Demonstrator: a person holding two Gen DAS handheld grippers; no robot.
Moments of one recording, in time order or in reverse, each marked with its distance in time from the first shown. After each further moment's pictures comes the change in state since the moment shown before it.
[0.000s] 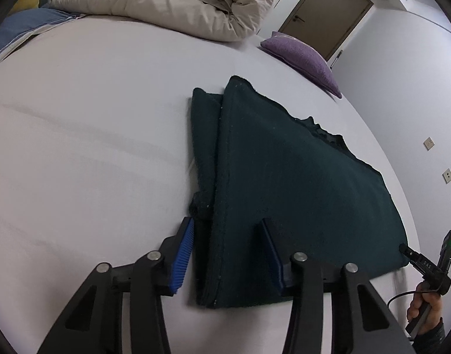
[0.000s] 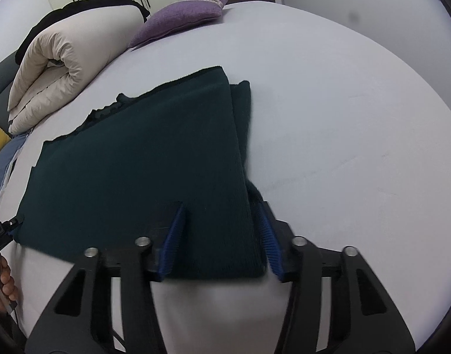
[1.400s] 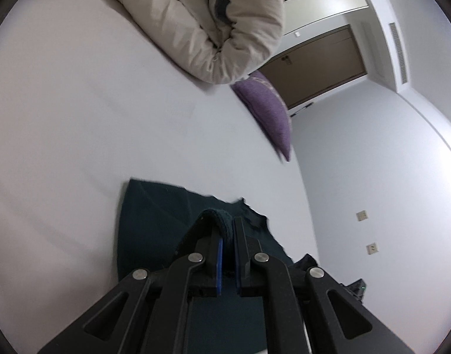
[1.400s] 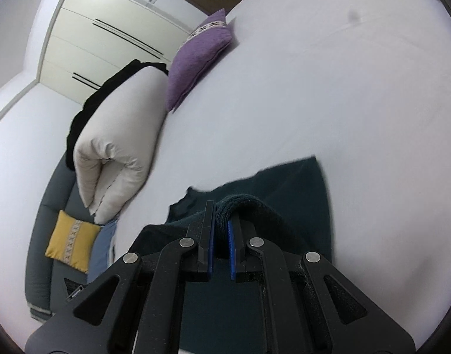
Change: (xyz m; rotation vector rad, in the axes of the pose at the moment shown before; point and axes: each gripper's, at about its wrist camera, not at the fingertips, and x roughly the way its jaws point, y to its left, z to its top) left arm 0.004 0.003 0.126 -0.305 -0.039 -0.357; right arm -0.018 -0.033 0.104 0.434 -0.034 0.461
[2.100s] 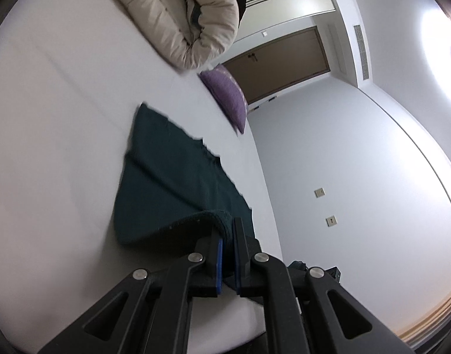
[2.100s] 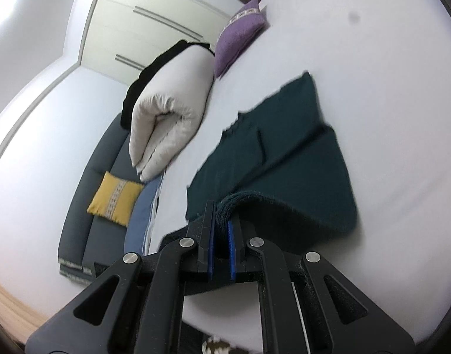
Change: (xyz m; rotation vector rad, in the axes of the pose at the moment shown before) left arm -0.184 -0.009 -0.150 0.011 0.000 -0.190; right arm -0.191 0.005 -0.153 -0.037 0.077 0.206
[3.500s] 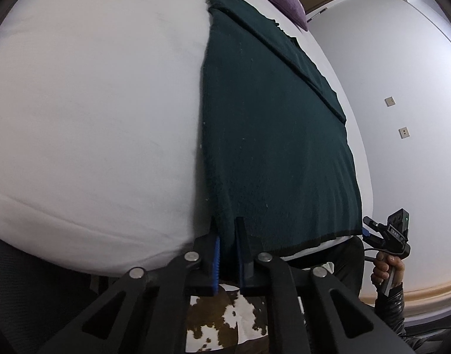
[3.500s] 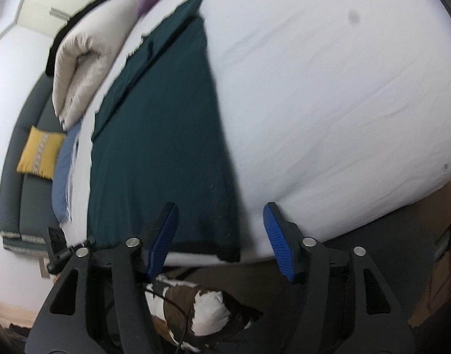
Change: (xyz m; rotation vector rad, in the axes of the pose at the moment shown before) left arm 0.011 0.075 -0.150 0.114 0.415 0.378; right arm -0.067 -0.112 -0.170 0.009 0.264 -0.401
